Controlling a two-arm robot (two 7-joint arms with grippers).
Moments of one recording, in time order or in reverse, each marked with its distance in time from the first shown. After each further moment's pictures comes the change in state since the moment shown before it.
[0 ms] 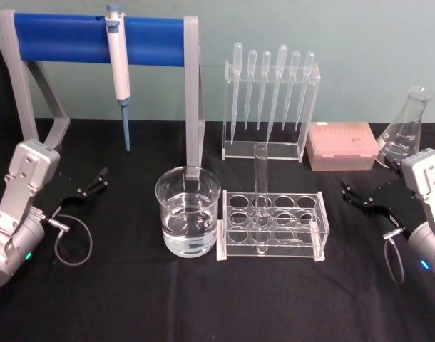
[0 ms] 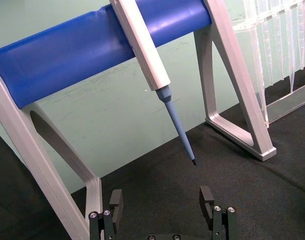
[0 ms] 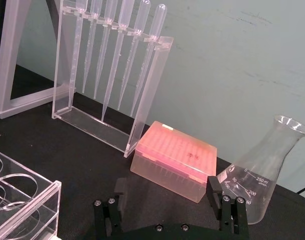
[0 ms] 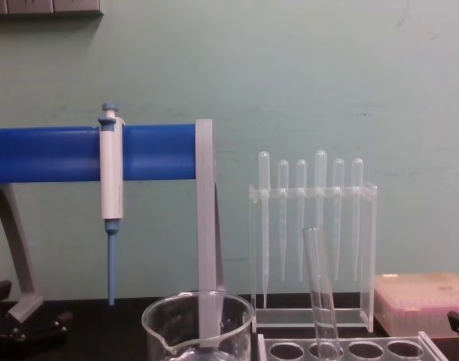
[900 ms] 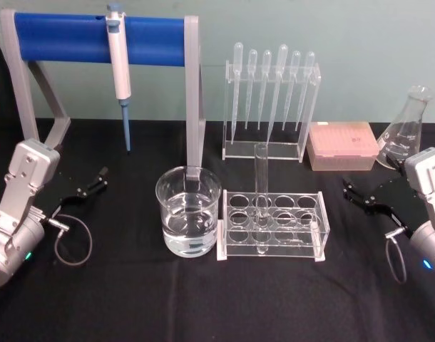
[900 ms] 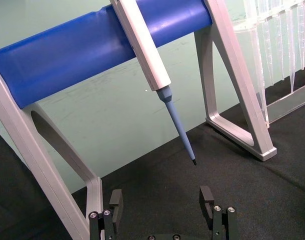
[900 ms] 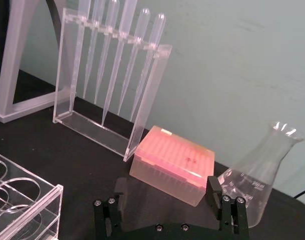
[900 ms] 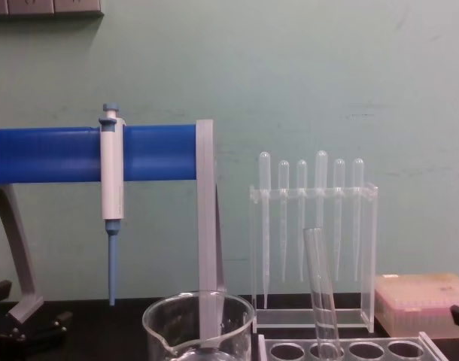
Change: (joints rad) left arm 0.000 0.000 0.000 0.000 0.000 0.000 0.000; right arm -0.012 0.005 0.012 -0.019 -0.004 -0.002 0.001
